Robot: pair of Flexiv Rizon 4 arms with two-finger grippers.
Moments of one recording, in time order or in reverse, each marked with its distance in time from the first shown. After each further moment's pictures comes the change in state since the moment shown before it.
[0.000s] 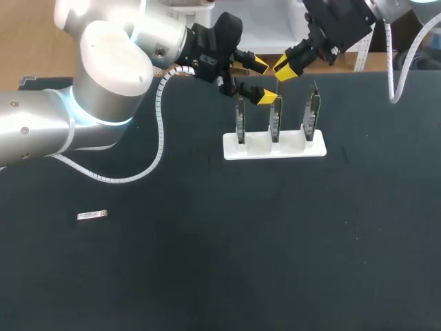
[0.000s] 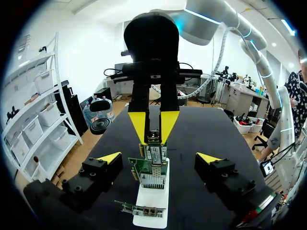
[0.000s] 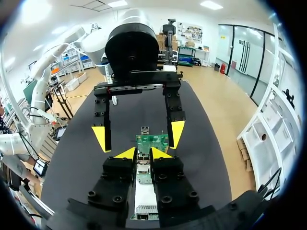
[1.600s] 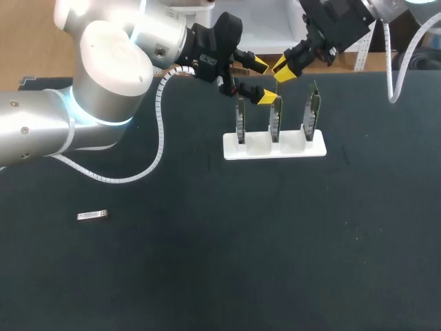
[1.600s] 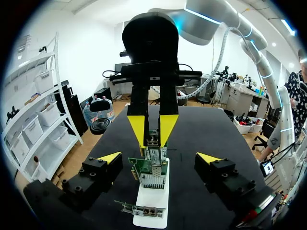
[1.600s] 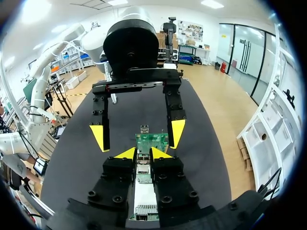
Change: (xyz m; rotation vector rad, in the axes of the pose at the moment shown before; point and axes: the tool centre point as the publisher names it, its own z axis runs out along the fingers) left arm 0.000 0.000 0.000 0.000 0.000 0.000; right arm 0.002 -0.001 0.004 -0.002 0.018 -0.003
